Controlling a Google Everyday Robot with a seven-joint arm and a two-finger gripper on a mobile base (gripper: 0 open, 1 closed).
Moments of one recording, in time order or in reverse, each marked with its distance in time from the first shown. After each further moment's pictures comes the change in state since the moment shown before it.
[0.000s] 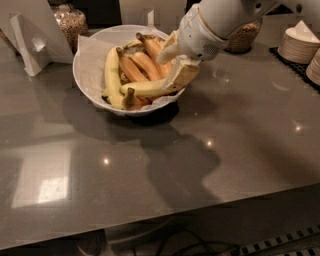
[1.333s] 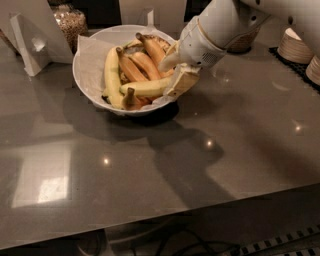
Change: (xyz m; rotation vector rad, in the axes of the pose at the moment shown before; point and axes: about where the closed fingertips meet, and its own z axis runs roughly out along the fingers) arm 0.015 0.003 0.019 -0.028 -0.012 0.050
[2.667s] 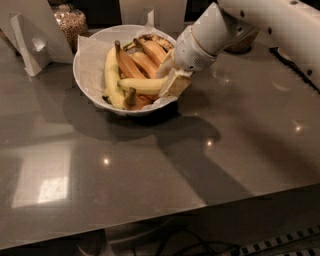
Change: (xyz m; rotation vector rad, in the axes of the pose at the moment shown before) arm 0.017 -0.020 0.033 -0.011 -0.025 0.050
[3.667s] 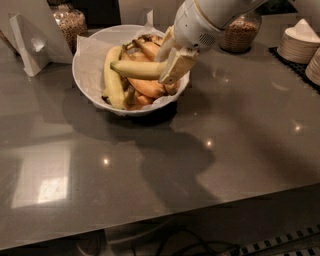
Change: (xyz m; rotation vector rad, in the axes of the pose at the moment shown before) arm -0.048 0.007 -0.056 0.042 0.017 -0.096
